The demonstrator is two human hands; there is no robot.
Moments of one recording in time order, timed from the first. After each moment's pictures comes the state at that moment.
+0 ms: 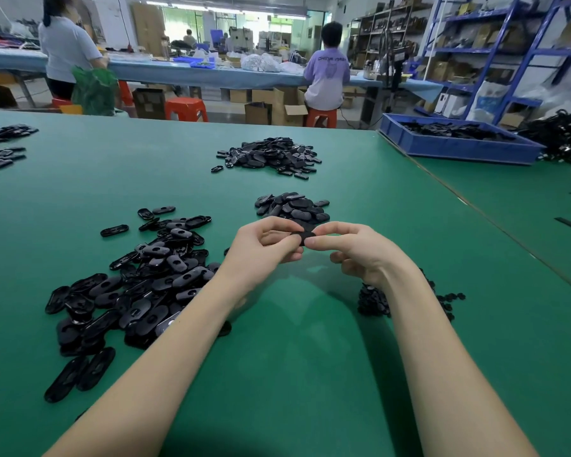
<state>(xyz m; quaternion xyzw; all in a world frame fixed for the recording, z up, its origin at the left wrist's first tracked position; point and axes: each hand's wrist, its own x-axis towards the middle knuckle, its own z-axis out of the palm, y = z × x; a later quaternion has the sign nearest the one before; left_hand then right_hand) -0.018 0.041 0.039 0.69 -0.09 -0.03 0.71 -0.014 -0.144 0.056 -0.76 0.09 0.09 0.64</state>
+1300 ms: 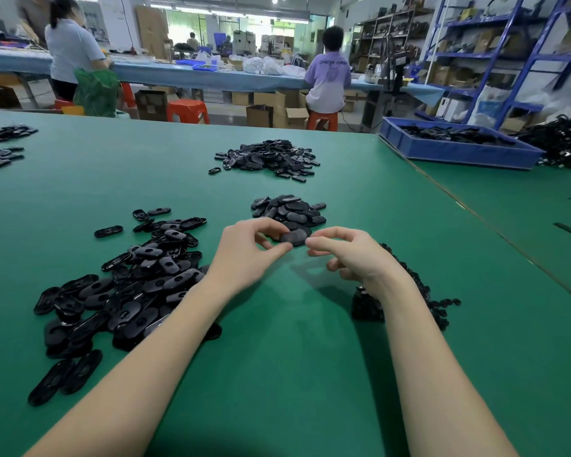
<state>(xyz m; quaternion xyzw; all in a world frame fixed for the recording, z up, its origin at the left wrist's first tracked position) 0.012 0.046 0.024 0.86 -0.15 0.13 0.47 -0.012 -0.153 0.046 -0.80 0.08 0.06 0.59</state>
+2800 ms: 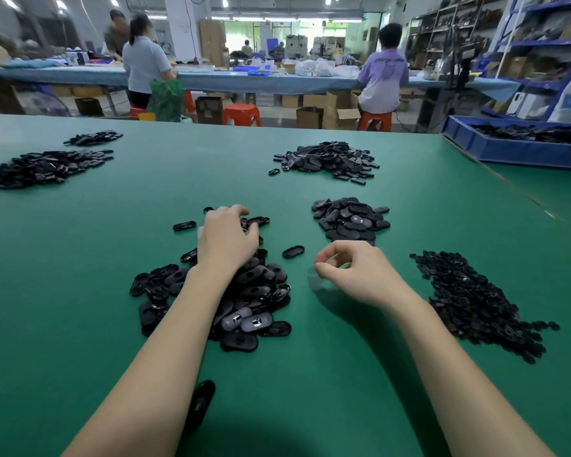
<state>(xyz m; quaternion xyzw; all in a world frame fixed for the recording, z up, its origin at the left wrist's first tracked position) 0.033 0.153 0.027 0.95 0.07 0.19 0.25 -0.012 -0.074 0.028 -0.91 -0.08 0.00 0.40</state>
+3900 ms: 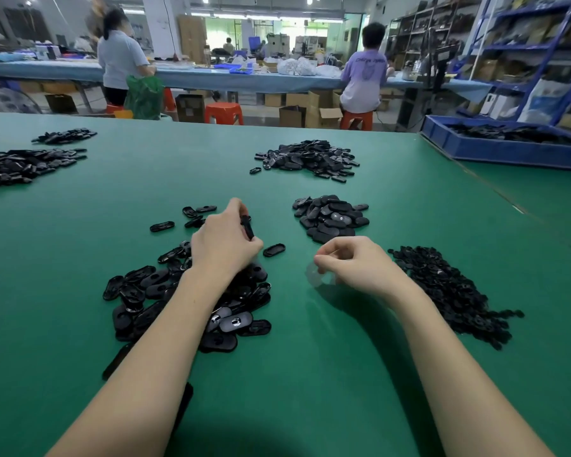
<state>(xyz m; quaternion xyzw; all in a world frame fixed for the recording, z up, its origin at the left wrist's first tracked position) 0.022 0.127 0.033 0.95 0.04 0.18 0.25 -0.015 -0.099 0.035 -0.89 -0.05 0.03 0.45</state>
